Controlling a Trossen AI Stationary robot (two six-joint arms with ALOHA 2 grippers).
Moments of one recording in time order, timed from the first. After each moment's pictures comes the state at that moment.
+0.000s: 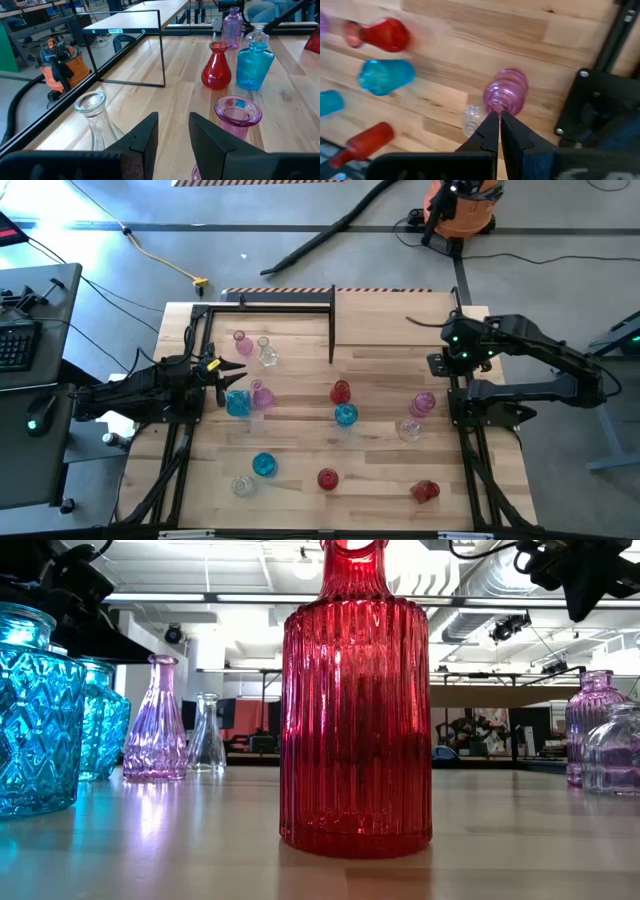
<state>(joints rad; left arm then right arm) 0.17 0.00 0.16 -0.41 -0.16 0.07 -0.34 0.91 1.13 -1.51 -0.13 1.04</state>
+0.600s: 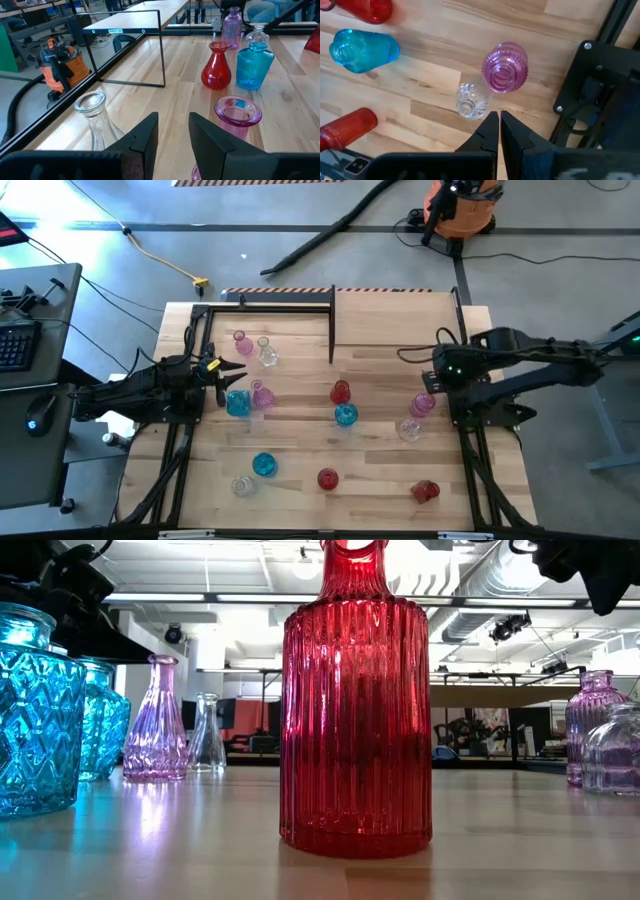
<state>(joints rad) 0.17 0.00 0.16 -0.41 -0.16 0.07 0.02 0.95 1.13 -1.51 -0.05 1.37</state>
